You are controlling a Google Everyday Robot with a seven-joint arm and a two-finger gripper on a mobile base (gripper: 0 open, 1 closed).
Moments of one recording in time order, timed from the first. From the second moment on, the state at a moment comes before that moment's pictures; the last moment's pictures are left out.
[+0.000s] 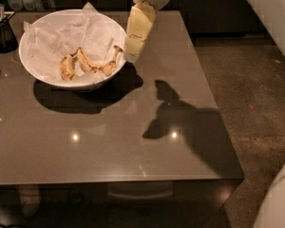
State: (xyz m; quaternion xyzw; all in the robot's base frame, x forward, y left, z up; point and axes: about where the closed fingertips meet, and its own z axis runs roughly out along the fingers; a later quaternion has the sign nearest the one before) arm 0.581 -0.004 1.003 -0.64 0.75 0.03 0.17
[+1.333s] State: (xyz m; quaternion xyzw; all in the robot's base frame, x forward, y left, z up) arm 0.632 0.100 0.964 -0.66 0.74 0.01 0.14
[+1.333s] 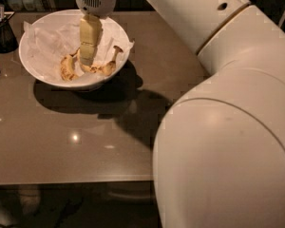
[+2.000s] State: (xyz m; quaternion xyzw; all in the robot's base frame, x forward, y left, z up) arm 0.656 0.114 0.954 -0.65 0.74 0.04 0.14
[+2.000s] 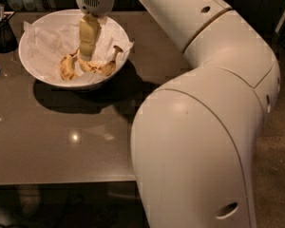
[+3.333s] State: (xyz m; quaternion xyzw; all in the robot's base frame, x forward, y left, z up) arm 0.669 0.133 0.927 -0.67 0.74 0.05 0.12
